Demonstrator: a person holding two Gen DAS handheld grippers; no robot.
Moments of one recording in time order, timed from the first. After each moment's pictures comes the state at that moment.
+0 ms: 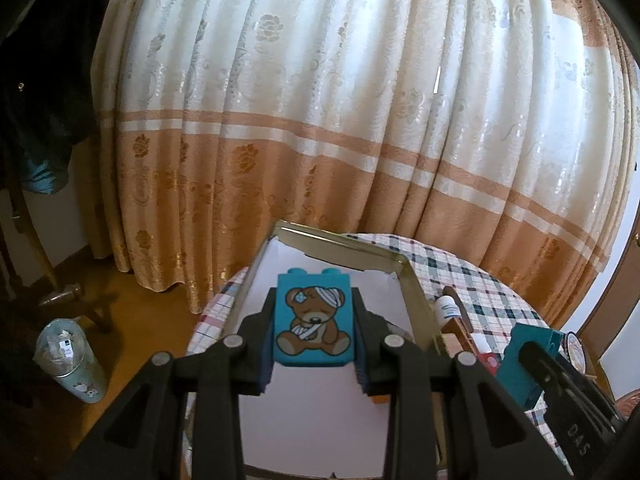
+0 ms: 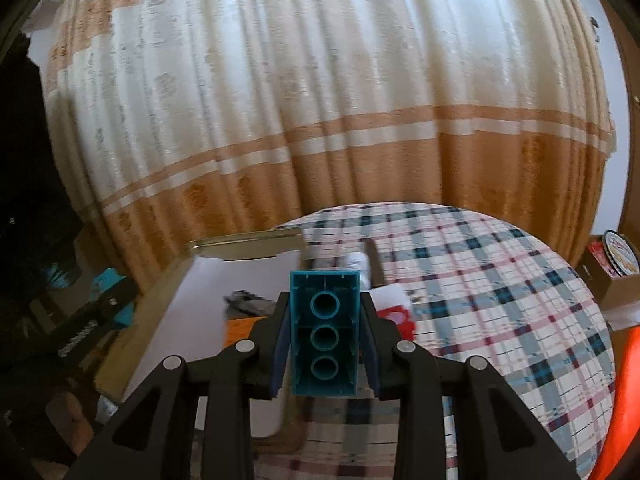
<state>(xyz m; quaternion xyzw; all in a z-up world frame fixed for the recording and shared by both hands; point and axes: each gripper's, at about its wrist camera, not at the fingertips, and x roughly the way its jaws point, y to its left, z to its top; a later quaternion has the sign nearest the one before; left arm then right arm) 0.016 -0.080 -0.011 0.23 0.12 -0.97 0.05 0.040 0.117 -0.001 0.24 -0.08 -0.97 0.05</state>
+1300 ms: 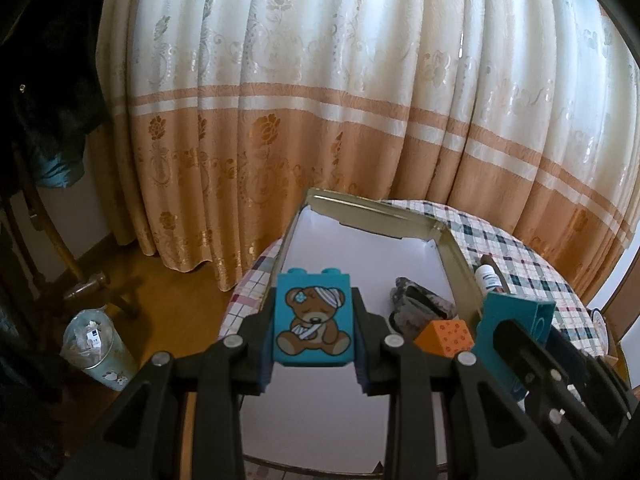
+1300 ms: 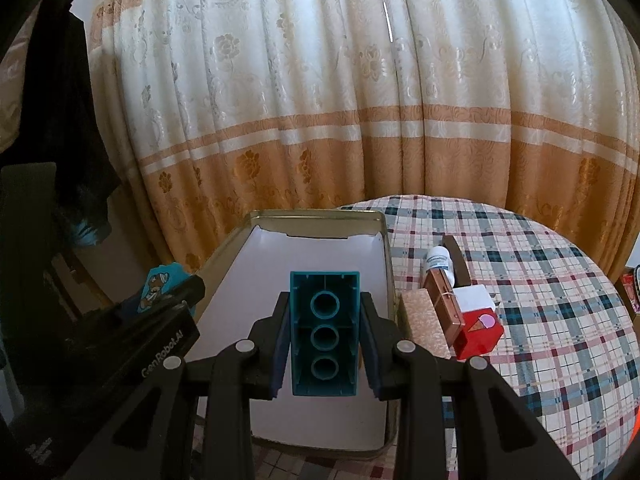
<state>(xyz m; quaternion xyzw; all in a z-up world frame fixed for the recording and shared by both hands) 0.003 -0.094 -0.026 0.29 0.09 -0.95 0.08 0.028 0.053 -0.005 0.26 -0.03 -0.96 0.12</state>
